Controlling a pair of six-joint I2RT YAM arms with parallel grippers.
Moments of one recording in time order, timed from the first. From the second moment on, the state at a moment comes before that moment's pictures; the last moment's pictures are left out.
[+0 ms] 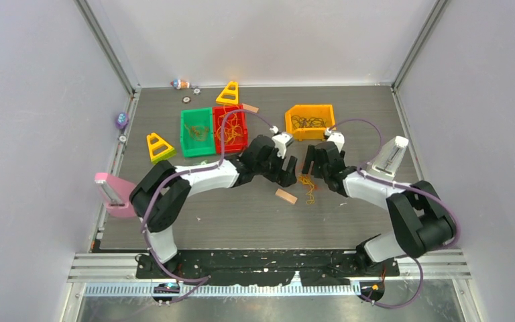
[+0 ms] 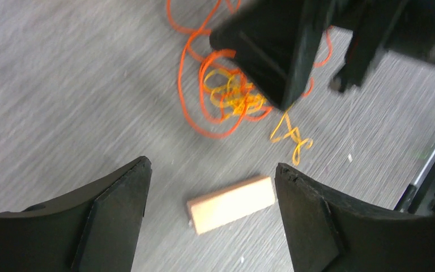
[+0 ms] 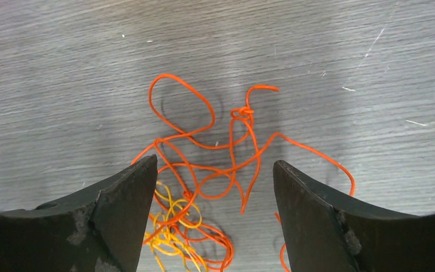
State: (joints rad) left arm -0.82 1.82 1.13 0.06 0.21 -0.29; right arm 0.45 1.42 0.62 0.07 0.32 0.50
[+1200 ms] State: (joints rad) left arm -0.67 1.55 0.70 0.59 0.32 -0.46; right arm 0.48 1.12 0.31 0.67 -0.37 0.37
